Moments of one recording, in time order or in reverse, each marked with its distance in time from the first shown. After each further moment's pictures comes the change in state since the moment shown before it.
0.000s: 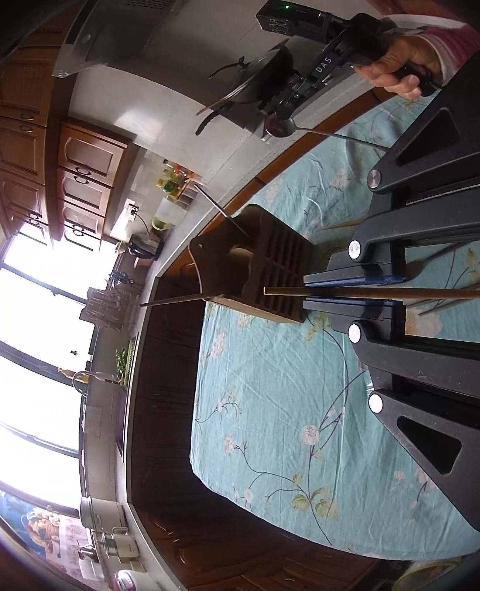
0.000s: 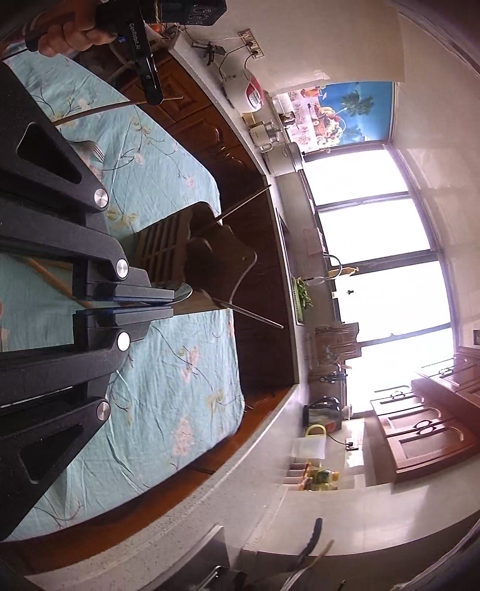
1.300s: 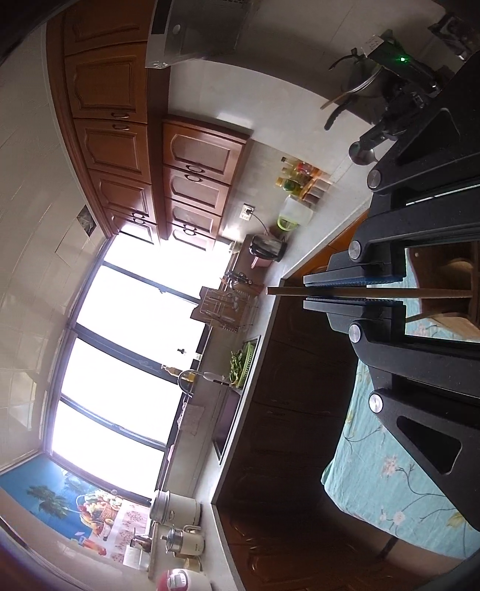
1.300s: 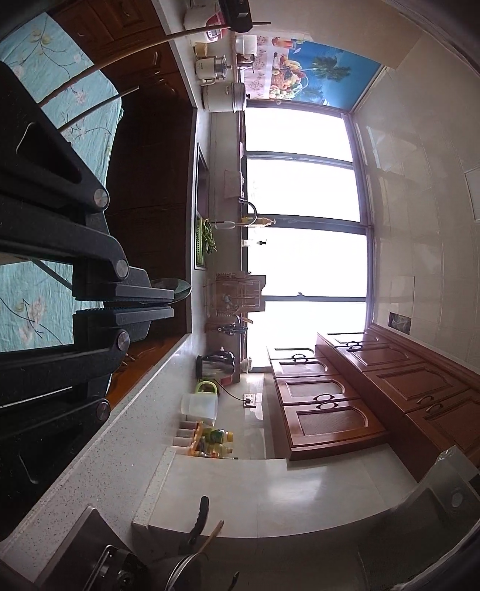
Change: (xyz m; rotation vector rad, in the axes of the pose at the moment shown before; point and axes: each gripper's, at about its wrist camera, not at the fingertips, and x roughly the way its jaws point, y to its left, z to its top) left arm 0.090 0.000 0.091 -0.019 -0.424 -0.001; right arm 0.100 0.020 0.094 -0.106 -0.372 -0.269
